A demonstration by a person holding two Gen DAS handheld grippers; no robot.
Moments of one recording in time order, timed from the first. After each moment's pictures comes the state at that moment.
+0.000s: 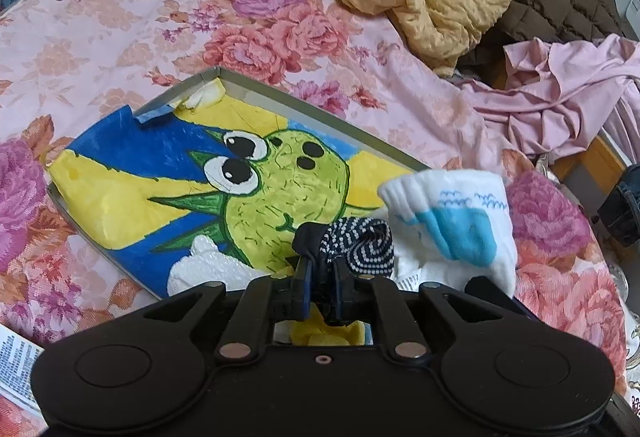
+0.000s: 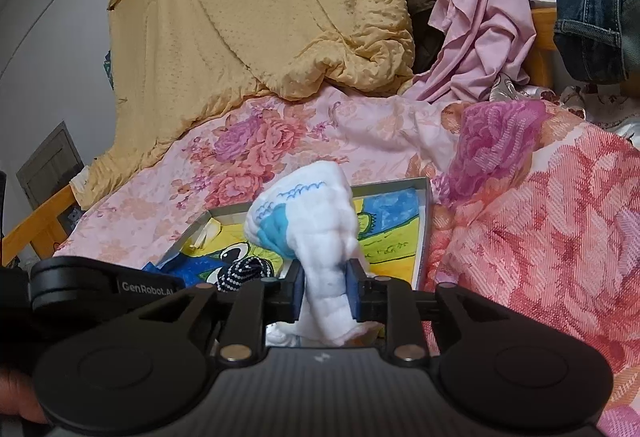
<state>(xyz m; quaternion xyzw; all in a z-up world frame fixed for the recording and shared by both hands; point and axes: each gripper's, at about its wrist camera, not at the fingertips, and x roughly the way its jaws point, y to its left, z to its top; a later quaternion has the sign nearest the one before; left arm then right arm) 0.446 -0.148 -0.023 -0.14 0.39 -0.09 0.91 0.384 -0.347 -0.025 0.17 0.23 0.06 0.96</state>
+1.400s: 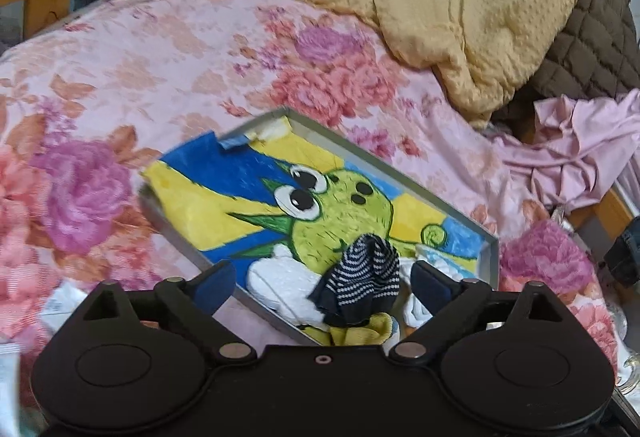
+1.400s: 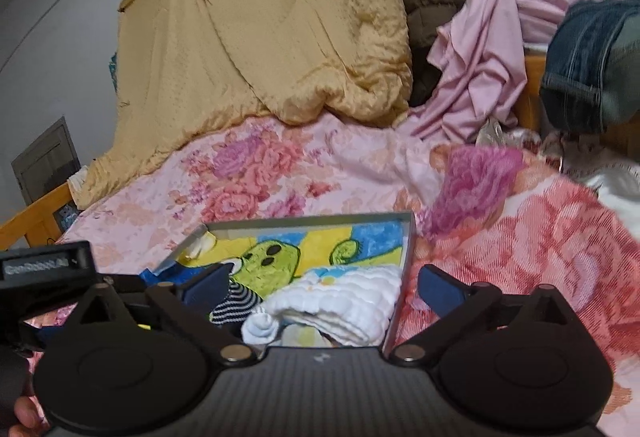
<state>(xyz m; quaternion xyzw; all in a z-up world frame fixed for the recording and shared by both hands) 0.396 -0.105 0.009 -0.18 0.34 -0.02 0.92 0.357 -0.347 0.000 0.13 0.19 0.04 0.97</state>
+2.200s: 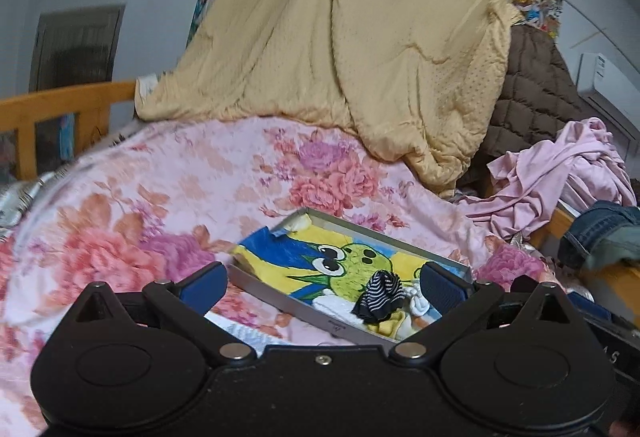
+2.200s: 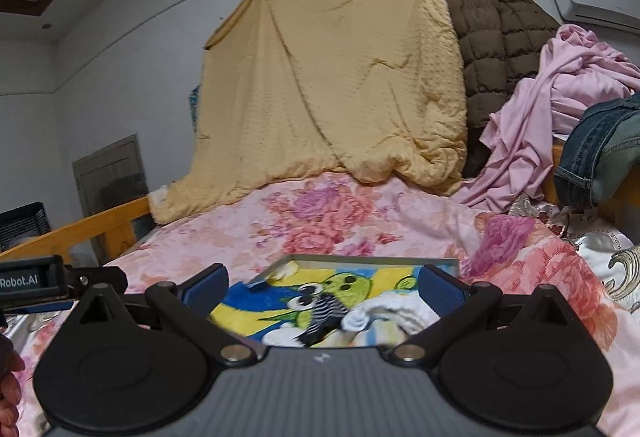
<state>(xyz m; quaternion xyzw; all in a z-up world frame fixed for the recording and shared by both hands) 0.218 -0.050 0.064 -0.11 0.18 -0.03 0.98 0.220 -0.306 0.047 0.08 0.10 0.12 0.98</state>
